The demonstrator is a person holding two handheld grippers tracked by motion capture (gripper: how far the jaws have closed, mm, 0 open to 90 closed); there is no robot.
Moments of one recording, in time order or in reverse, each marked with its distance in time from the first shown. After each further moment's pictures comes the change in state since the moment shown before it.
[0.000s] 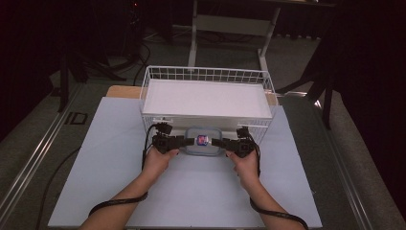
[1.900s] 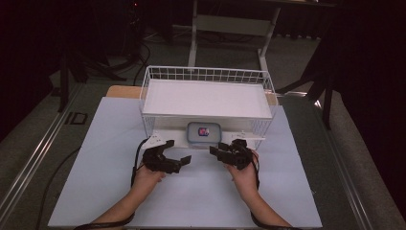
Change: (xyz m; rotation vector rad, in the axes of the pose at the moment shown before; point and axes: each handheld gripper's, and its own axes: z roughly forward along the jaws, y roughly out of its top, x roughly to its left) left arm -0.038 -0.053 -0.047 -0.178 0.020 0.346; right arm 0.038 -0.030 -0.015 -0.074 -0.095 -0.236
